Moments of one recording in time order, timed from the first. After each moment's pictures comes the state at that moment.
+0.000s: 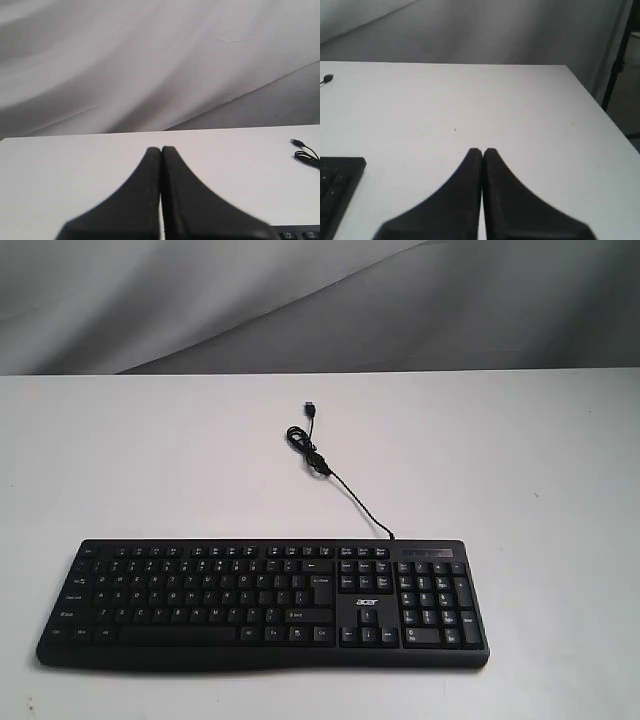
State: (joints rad) left arm 0.15 0.00 0.00 0.12 0.11 -0.07; right arm -0.06 0.01 0.00 -0.05 0.32 0.01
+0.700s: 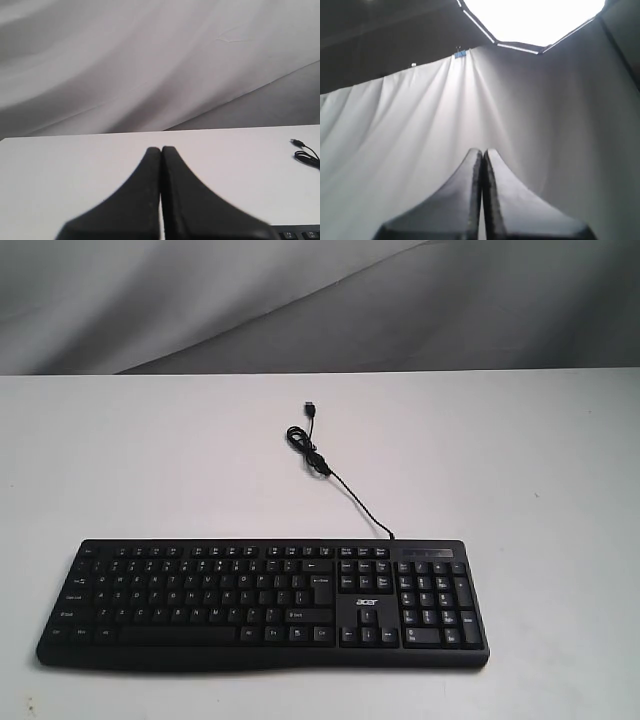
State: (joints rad) left arm 0.15 0.00 0.00 0.12 0.11 -0.07; right arm -0.06 0.07 -0.15 -0.02 -0.41 0.35
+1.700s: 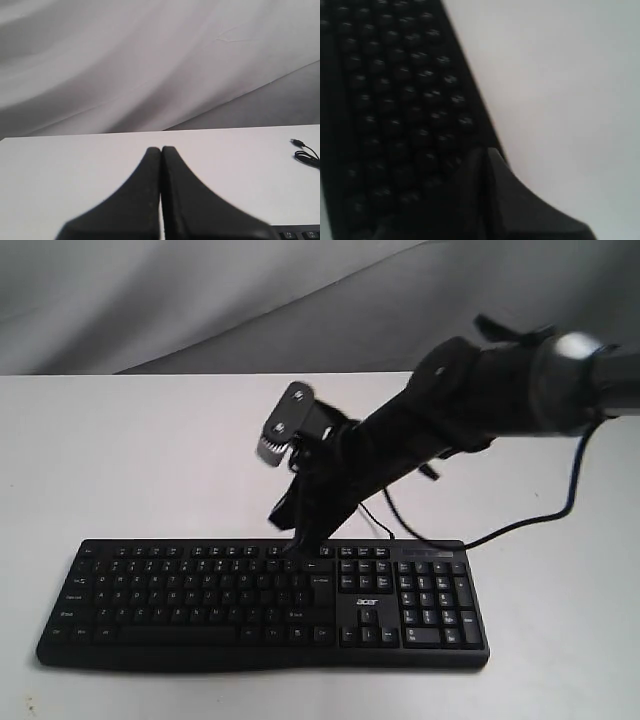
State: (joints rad) left arm 0.15 0.00 0.00 0.12 0.11 -0.07; right arm 0.56 1.96 -1.26 0.87 0.60 -1.36
